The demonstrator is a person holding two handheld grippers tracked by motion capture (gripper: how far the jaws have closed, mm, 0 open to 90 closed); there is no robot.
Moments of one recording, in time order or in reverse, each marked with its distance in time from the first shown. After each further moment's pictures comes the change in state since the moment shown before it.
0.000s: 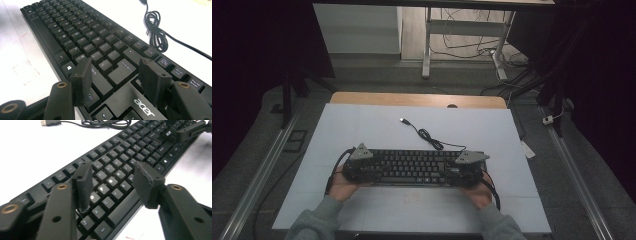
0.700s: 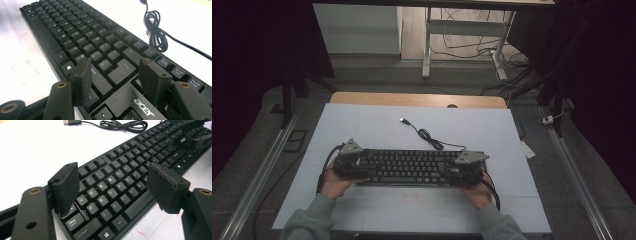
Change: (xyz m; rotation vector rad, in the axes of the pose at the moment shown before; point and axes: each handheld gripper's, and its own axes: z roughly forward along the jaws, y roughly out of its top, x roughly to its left) left arm 0.016 0.000 -0.014 -0.006 0.067 -0.070; right arm 0.000 0.000 0.000 0.006 -0.003 -0.003
